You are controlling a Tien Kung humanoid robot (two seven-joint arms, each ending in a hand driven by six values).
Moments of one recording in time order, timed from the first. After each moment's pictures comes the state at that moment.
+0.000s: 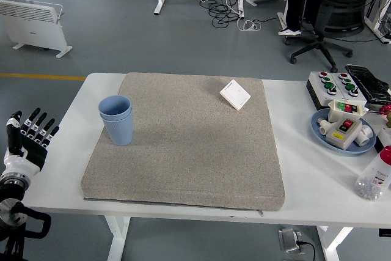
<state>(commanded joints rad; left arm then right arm) -0.33 0.00 -1.94 -1.09 0.86 -0.11 0.08 0.10 -0.11 1.41 0.18 -1.03 -0.01 -0.21</state>
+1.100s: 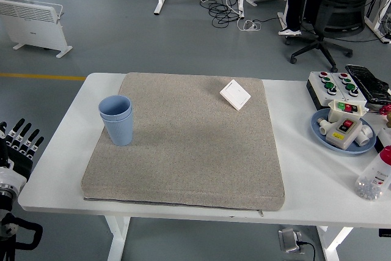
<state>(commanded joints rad) -0.28 0.00 -1.97 -1.10 0.87 -0.09 0.05 0.10 -0.11 1.39 0.18 -1.05 -0.01 -0.22</state>
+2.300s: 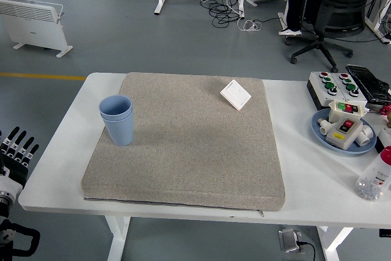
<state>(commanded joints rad) -0.26 0.00 -1.98 -1.09 0.87 -0.08 0.04 0.06 -0.10 1.41 0.18 -1.06 -0.01 -0.22</state>
